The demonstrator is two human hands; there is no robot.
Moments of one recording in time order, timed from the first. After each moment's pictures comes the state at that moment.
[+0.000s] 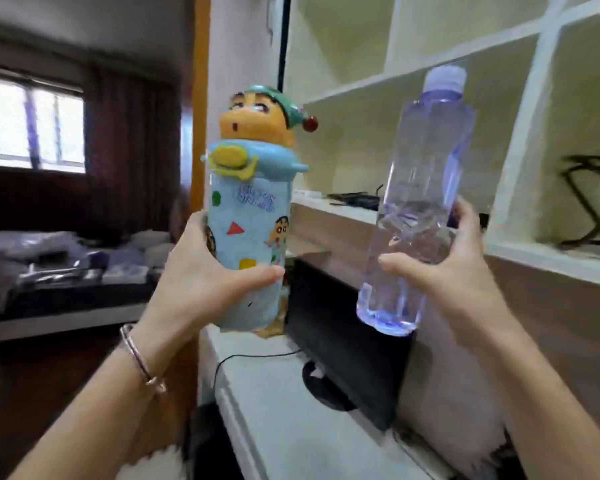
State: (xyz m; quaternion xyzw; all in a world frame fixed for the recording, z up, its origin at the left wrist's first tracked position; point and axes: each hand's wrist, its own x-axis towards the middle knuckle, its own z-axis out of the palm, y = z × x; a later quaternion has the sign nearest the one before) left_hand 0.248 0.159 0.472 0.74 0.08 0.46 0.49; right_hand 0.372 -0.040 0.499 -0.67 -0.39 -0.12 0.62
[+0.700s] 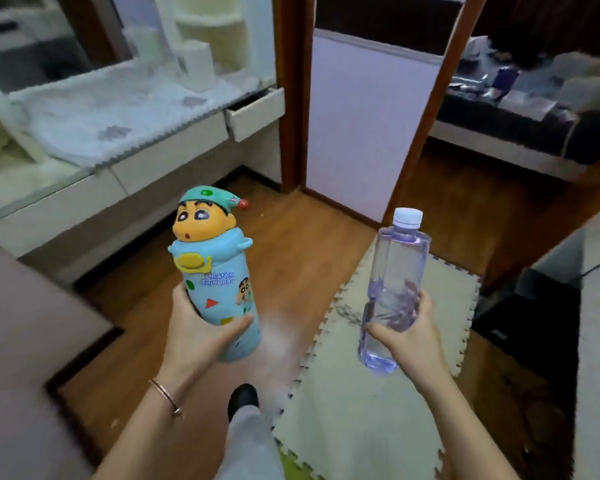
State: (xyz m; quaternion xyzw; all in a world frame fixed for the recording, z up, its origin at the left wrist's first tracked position) left_hand -0.216 0.076 0.171 0.39 0.70 0.49 0.35; right_hand 0.046 0.119 0.159 -0.61 -0.51 0.46 0.40
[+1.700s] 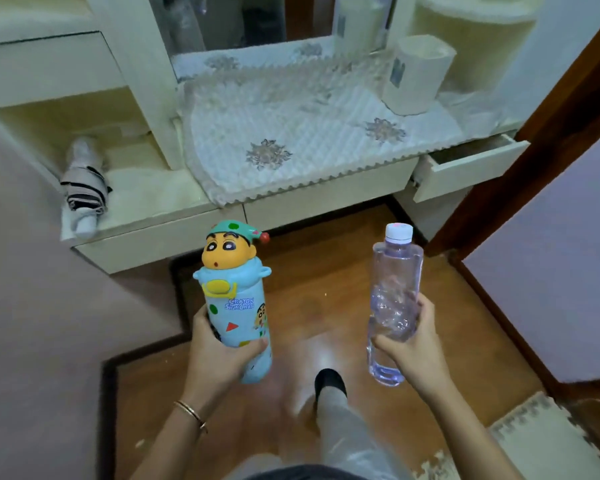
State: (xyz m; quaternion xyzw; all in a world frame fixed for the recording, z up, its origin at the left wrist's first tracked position) left_hand -0.541 0.389 0.070 0.10 0.80 0.53 0.26; right_hand -0.351 0.567 0.070 -0.50 -0.68 0.50 0.19
